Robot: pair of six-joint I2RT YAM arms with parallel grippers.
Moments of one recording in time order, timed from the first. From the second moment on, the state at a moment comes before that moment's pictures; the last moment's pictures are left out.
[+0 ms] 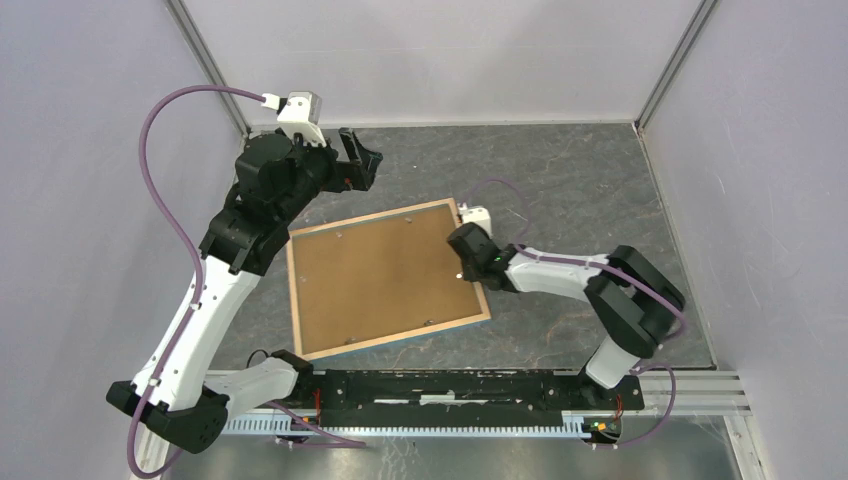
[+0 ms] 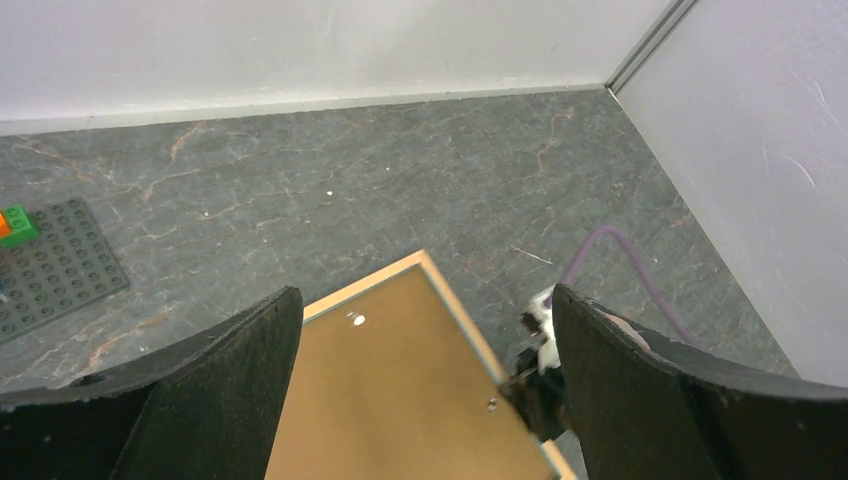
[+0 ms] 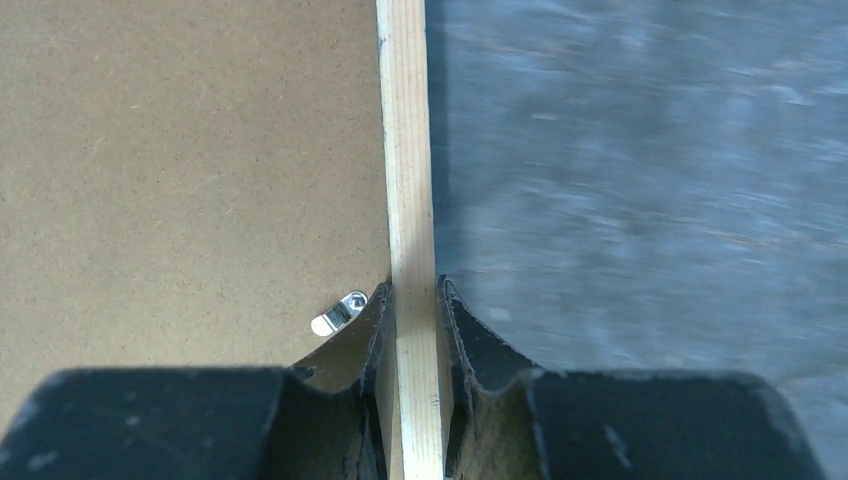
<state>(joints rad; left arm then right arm) -0.45 1.08 1.41 -0.50 -0.04 -0.28 0.87 1.72 0.94 -0.19 0.43 0.53</state>
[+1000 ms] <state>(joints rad) -0.34 1.34 0.92 -0.78 -0.09 -0.42 0.39 1.27 0.51 -0.09 0.19 0.16</state>
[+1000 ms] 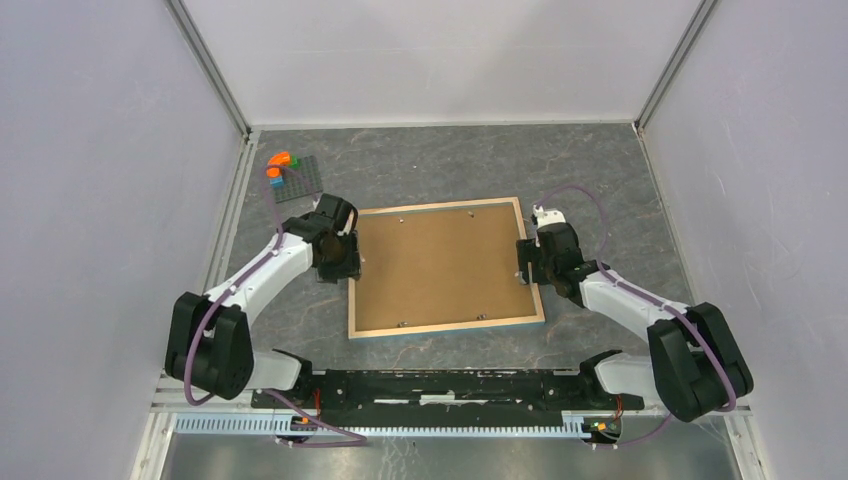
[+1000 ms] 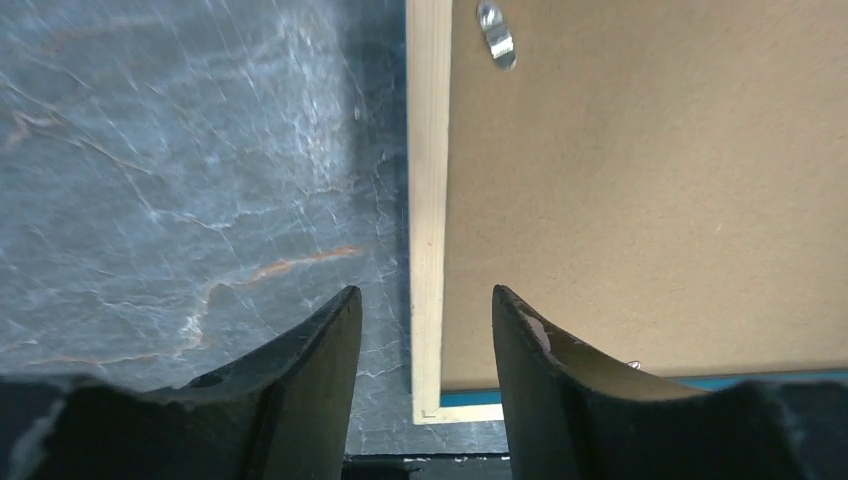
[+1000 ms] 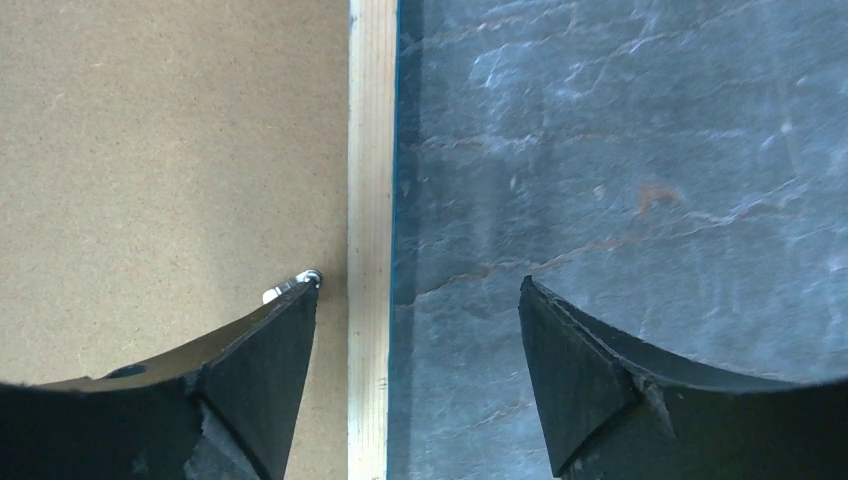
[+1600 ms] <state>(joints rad) -0.34 1.54 0.88 -0.77 -0.05 -0.44 0.49 1.29 0.62 -0.29 0.16 0.34</state>
